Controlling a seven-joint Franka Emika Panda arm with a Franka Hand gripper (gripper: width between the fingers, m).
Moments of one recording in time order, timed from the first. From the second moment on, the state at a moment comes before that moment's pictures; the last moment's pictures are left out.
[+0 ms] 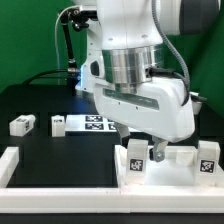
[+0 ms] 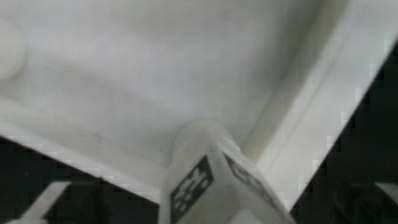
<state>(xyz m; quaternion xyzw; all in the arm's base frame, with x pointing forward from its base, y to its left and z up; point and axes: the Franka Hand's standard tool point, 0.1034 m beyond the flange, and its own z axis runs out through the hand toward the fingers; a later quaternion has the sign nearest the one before) 0.662 -0.004 0.074 -0.86 0.50 0.00 0.08</state>
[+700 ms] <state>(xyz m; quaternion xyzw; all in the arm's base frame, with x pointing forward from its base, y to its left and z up) 0.665 -0.008 0.073 -0.97 0.25 -0.02 0.04</state>
